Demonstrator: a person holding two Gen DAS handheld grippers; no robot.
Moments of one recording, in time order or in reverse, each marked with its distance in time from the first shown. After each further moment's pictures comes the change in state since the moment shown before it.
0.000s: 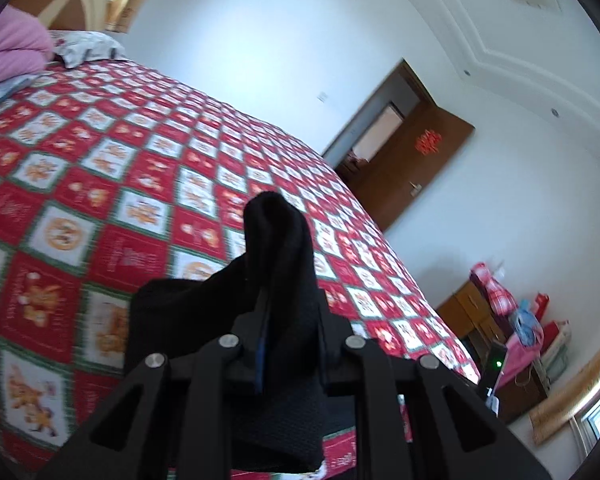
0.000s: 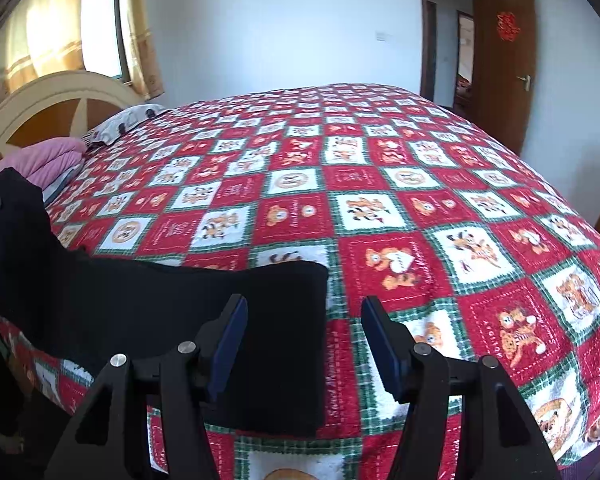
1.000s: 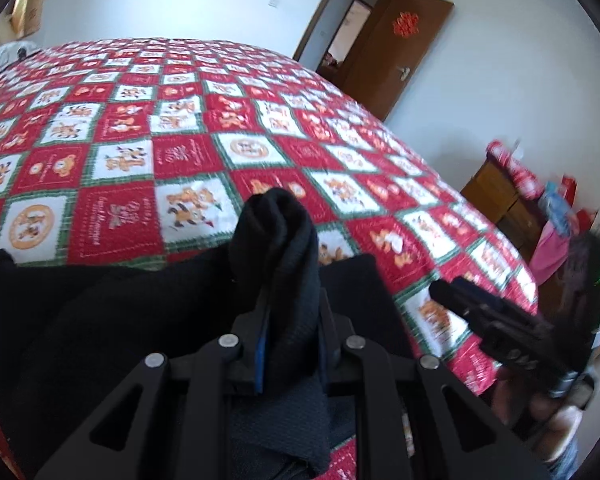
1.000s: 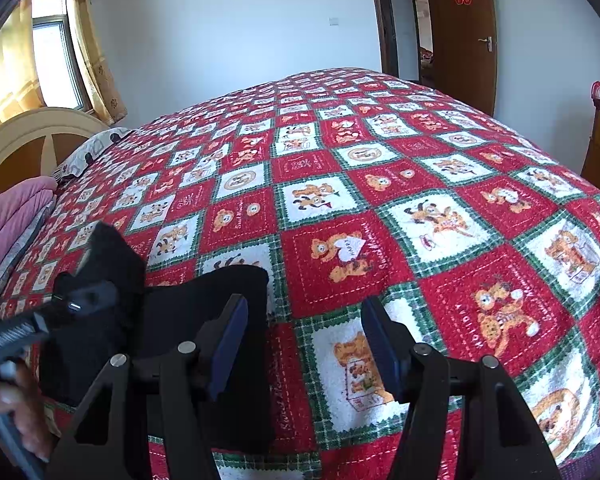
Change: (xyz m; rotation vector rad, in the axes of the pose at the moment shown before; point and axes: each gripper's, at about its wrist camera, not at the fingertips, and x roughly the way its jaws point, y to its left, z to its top) left arm 0.169 -0.107 -0.090 0.264 0.323 0.080; right arm 0.019 -0.047 -0.002 0.160 0.022 -0.019
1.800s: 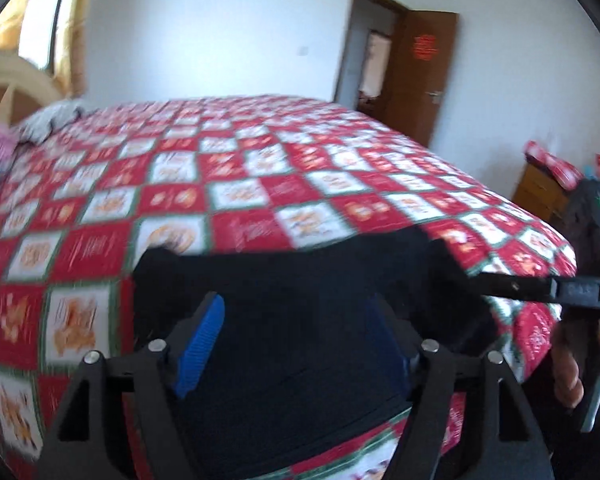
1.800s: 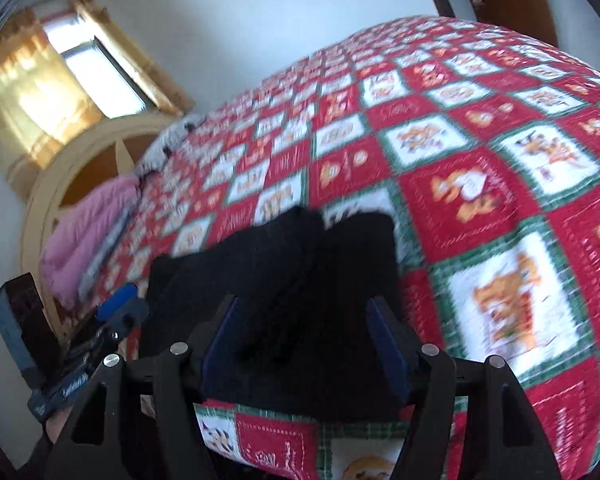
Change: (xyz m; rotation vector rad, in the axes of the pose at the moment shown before) left arm -0.073 0.053 -0.042 0.053 -0.185 0.243; right arm 0.012 0.032 -0.018 0.084 0.160 0.363
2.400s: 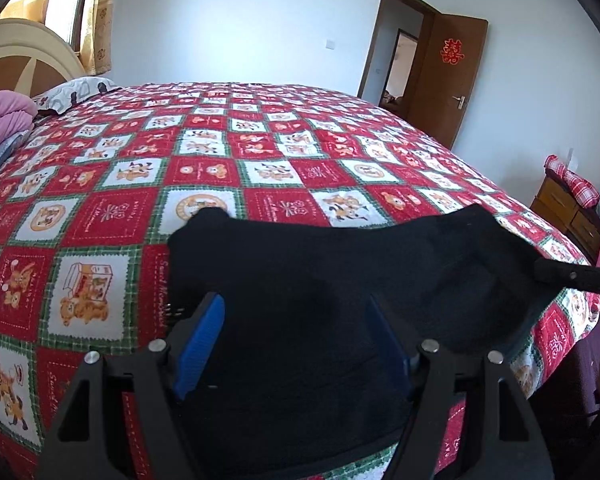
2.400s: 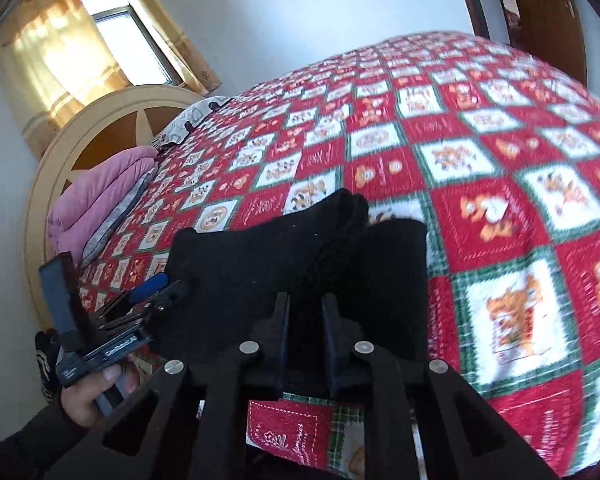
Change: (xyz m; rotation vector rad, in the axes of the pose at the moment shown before) left arm 0.008 0.021 -0.013 -0.053 0.010 0.039; right arm -0.023 0.027 -0.001 -0.141 0.005 0.015
